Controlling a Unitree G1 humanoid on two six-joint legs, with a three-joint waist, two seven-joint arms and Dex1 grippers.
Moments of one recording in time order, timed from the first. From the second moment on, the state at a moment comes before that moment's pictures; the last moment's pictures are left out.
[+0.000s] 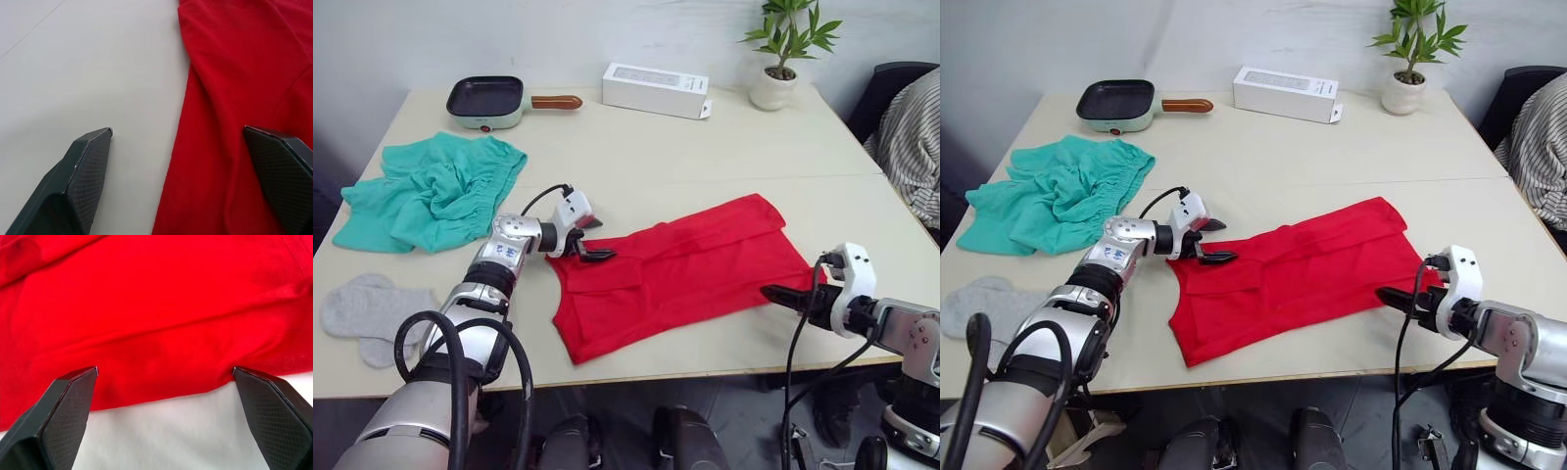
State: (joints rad) left arm -1.06 0.38 -0.15 1.19 0.01 -0.10 -0.99; right arm -0.34 -0.49 -0.51 -0.31 0.30 1.54 0.65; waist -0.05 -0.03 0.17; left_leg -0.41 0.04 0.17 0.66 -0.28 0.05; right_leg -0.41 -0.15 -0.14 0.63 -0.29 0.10
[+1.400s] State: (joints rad) left arm -0.27 0.40 -0.03 -0.29 -0.21 0.76 -0.68; right arm -0.89 -0.54 -0.09 0.76 0.18 0.52 0.73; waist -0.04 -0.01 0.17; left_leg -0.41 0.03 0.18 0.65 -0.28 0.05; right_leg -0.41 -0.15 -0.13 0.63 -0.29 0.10
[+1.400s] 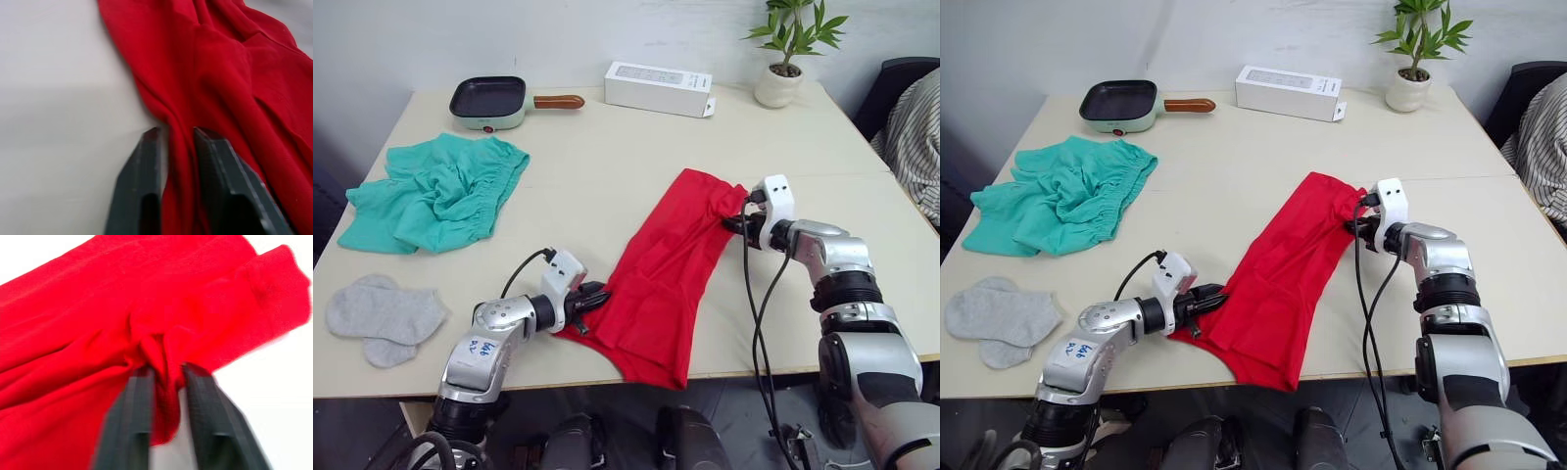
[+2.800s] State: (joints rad) left arm -1.05 0.13 -0.09 1.08 -0.01 0.08 -0.72; right arm -0.22 -0.41 -0.04 -0.50 0.64 1.27 0.48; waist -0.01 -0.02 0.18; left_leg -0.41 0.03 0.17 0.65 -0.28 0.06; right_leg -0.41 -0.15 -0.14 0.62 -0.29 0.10
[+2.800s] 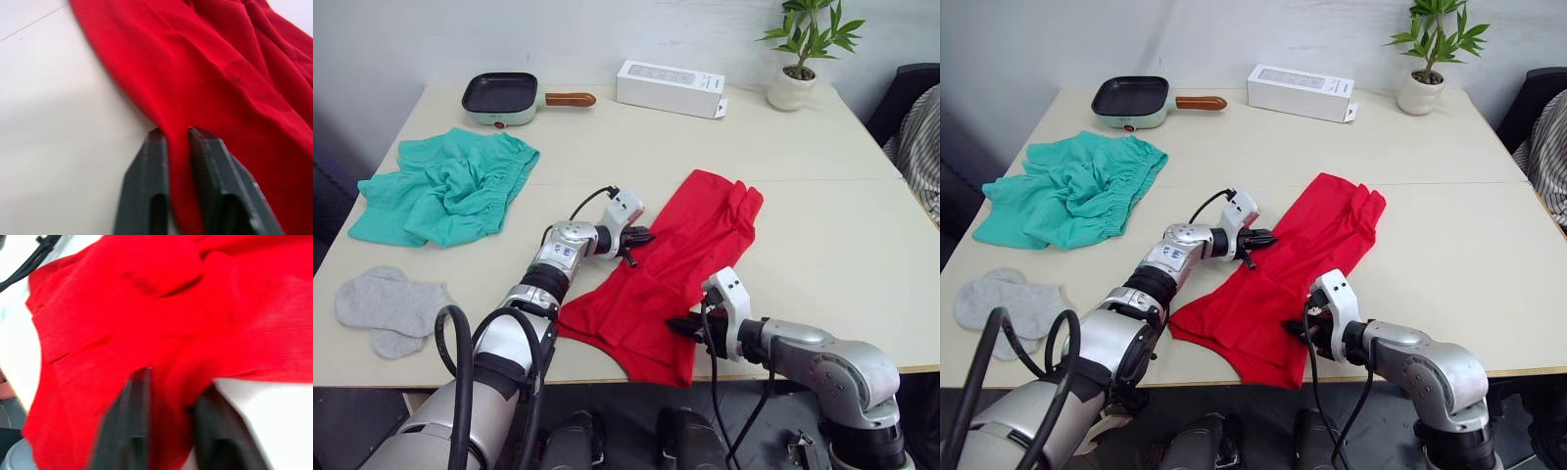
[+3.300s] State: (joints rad) left arm -0.70 0.22 0.10 0.50 -0.13 0.34 -0.50; right arm -0.55 -0.56 0.12 0.01 0.48 0.94 0.75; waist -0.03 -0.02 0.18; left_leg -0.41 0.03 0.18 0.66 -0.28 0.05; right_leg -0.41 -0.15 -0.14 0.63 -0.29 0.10
